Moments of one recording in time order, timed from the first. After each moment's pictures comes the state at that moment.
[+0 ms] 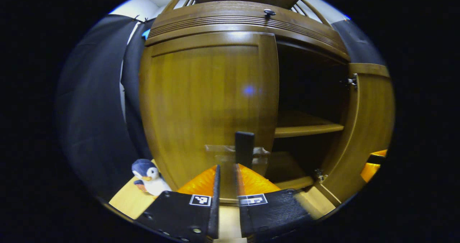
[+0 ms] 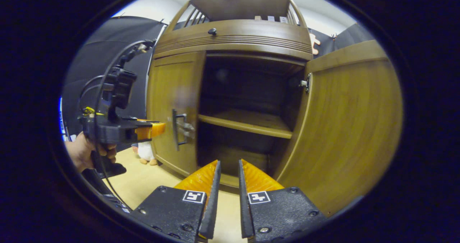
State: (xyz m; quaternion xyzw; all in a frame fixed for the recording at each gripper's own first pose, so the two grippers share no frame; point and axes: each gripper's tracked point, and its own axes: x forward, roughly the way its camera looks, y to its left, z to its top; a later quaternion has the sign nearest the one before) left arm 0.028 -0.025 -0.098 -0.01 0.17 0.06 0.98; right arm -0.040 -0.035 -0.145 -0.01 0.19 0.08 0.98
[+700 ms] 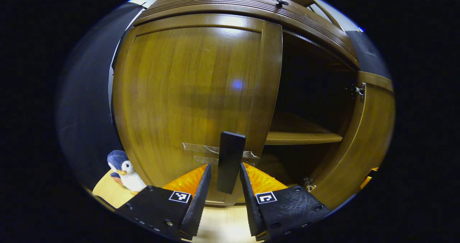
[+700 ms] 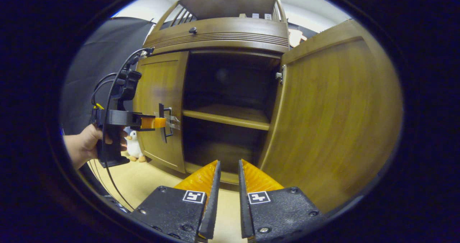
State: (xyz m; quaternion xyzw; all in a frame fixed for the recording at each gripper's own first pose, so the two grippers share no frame) left arm 0.064 -0.080 -0.130 -0.05 0.18 -0.02 0.98; right arm -0.050 -0.083 -0.157 0.00 0.20 0.03 0.98
